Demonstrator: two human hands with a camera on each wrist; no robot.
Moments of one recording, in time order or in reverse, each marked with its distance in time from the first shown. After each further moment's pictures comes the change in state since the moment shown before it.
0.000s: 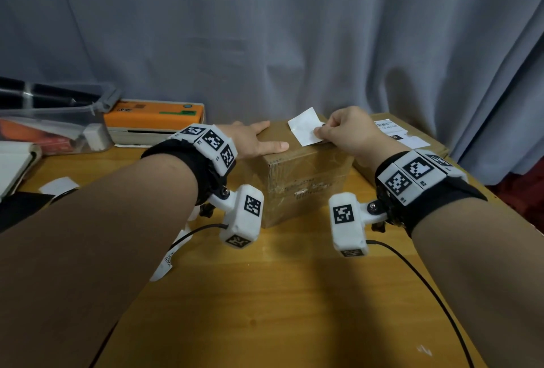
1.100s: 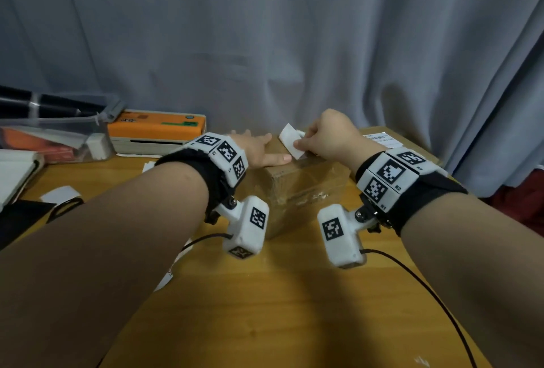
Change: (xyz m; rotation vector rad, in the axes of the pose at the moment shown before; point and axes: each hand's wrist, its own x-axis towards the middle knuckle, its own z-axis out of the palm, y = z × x) left_hand -0.013 0.015 -0.006 0.177 0.023 0.024; right_hand 0.006 -0.033 0.007 -0.350 -0.049 -0.080
